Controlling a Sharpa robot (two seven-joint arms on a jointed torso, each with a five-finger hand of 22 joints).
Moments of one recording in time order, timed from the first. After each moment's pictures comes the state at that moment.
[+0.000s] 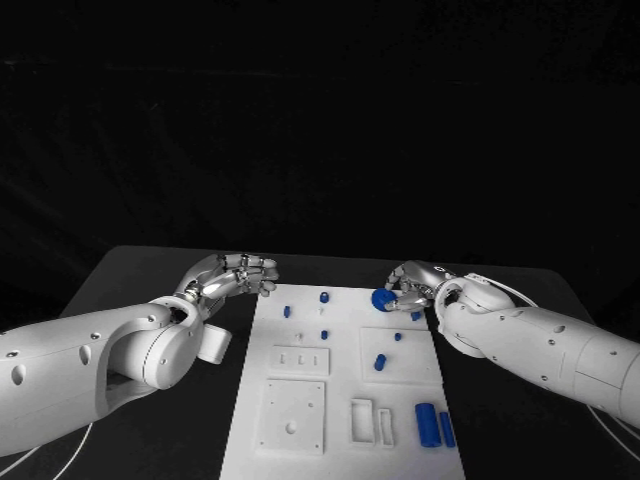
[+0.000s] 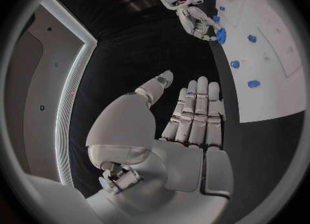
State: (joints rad) left arm 1.40 -0.85 -0.23 1.49 -0.04 -0.35 0.40; left_hand 1.14 -0.06 0.46 -0.26 0.17 0.75 0.20 0.30 0.44 1.07 0.15 0.12 0.08 0.91 0.13 0.39 0.52 0.07 0.72 0.03 0.45 1.29; right arm 1.22 -0.53 0.00 0.92 -1.41 -0.31 -0.08; right_hand 1.05 -0.23 0.63 -0.19 0.17 0.83 0.13 0.28 0.41 1.24 0.01 1.27 1.31 1.28 -0.09 1.35 0.88 0.18 1.30 -0.10 1.04 1.31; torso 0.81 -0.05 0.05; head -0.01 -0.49
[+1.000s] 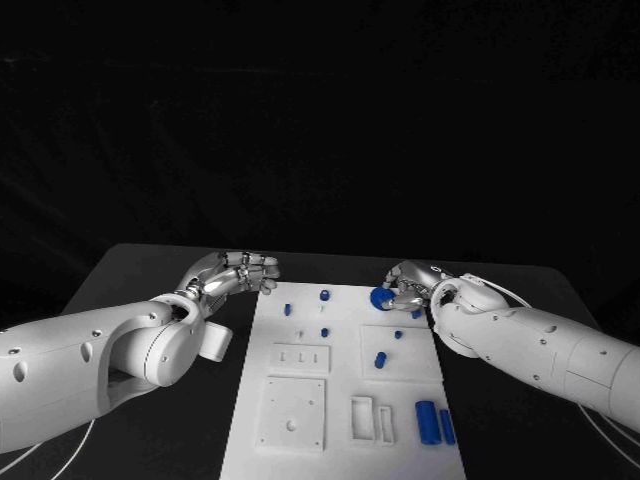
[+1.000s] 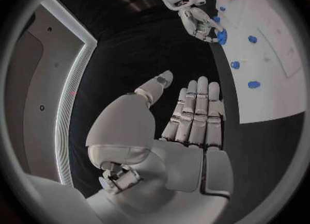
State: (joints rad) left arm 1.40 -0.85 -0.23 1.49 -0.04 -0.35 0.40; left_hand 1.14 -0.06 0.46 -0.26 0.17 0.75 0.20 0.30 0.44 1.07 0.15 0.12 0.08 0.91 0.13 0.39 0.52 0.06 0.72 0.03 0.45 1.29; right arm 1.21 -0.50 0.00 0.90 -1.42 -0.33 -0.09; right_hand 1.05 -0.21 0.65 -0.19 0.15 0.84 0.13 0.30 0.41 1.24 0.01 1.27 1.31 1.28 -0.09 1.35 0.89 0.17 1.30 -0.09 1.05 1.31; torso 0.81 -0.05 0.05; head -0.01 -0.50
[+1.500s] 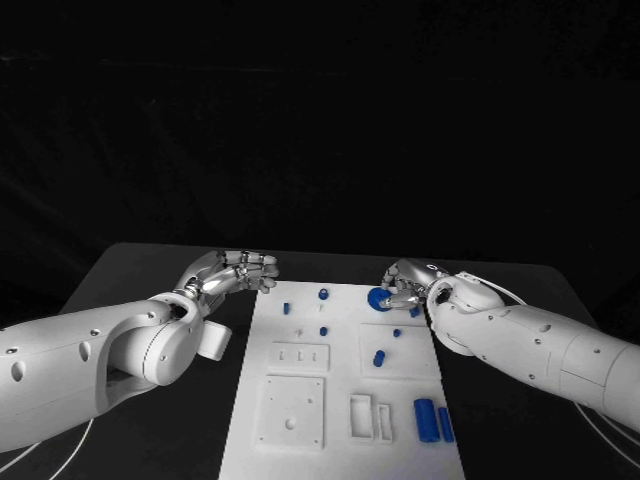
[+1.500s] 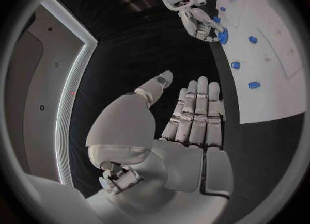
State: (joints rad) left arm 1.40 -0.85 -0.23 1.49 -0.04 -0.35 0.40; left_hand 1.14 -0.06 0.46 -0.26 0.17 0.75 0.20 0.30 0.44 1.07 0.15 0.12 0.08 0.91 0.13 0.39 0.52 0.07 0.72 0.03 0.45 1.29; right arm 1.21 -0.50 -0.01 0.90 -1.46 -0.33 -0.10; right_hand 1.04 -0.17 0.67 -0.21 0.11 0.92 0.11 0.34 0.43 1.28 0.01 1.28 1.31 1.28 -0.10 1.34 0.91 0.17 1.28 -0.09 1.07 1.31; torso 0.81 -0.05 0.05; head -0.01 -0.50
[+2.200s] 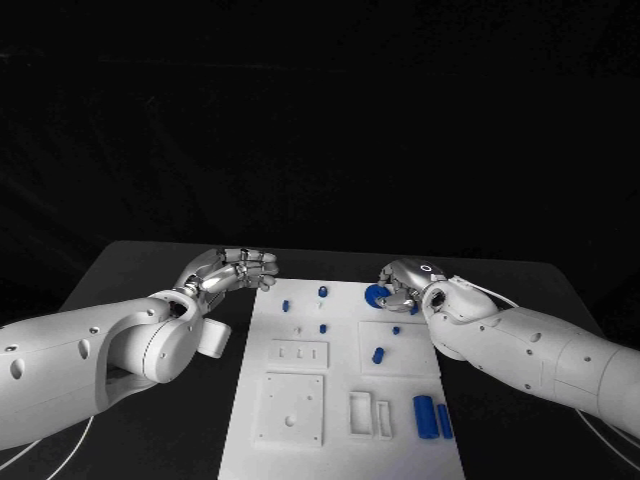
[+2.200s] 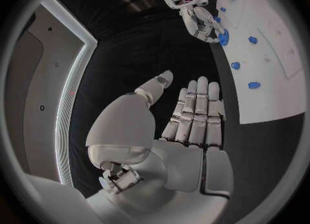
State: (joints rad) left arm 1.40 -0.85 -0.23 1.49 -0.04 -0.35 0.40; left_hand 1.14 -0.06 0.46 -0.26 0.17 0.75 0.20 0.30 0.44 1.07 0.15 0.12 0.08 0.91 0.13 0.39 0.52 0.07 0.72 0.03 0.45 1.29; right arm 1.20 -0.49 -0.03 0.91 -1.58 -0.41 -0.13; right_hand 1.02 -0.19 0.70 -0.21 0.20 0.93 0.10 0.33 0.43 1.28 0.01 1.28 1.31 1.28 -0.10 1.33 0.92 0.17 1.28 -0.10 1.08 1.31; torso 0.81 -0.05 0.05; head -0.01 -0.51
